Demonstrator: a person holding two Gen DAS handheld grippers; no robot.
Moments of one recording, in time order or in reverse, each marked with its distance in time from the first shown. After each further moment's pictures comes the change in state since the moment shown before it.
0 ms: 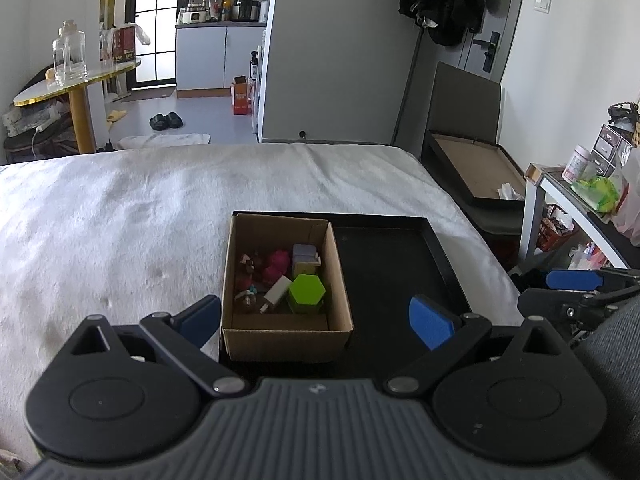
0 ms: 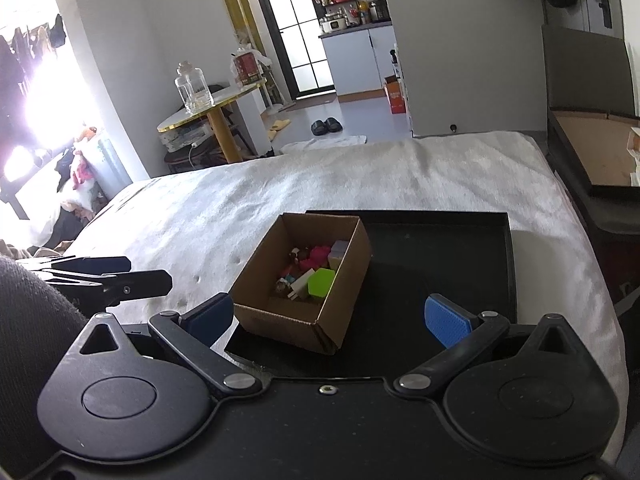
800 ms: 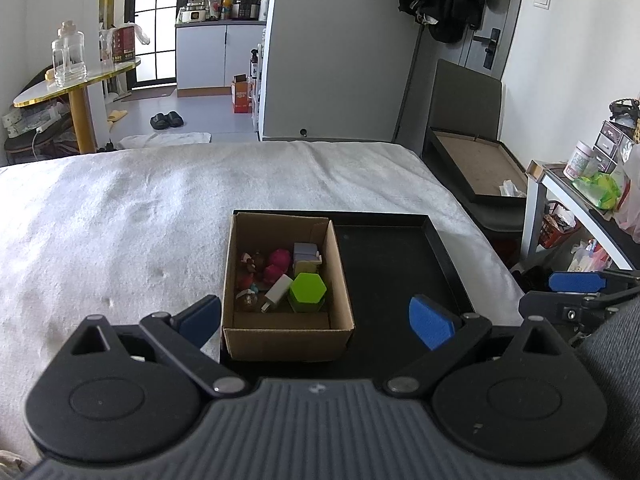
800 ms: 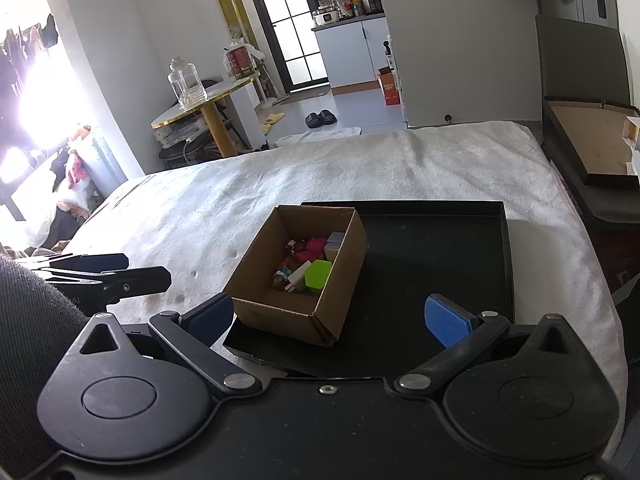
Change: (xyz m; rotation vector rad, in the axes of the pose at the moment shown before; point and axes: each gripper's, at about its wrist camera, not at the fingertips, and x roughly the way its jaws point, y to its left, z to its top) left arm 0.002 -0.001 -0.001 0.009 0.004 0.009; right arm 0.000 0.000 -0.001 0.017 0.022 -0.010
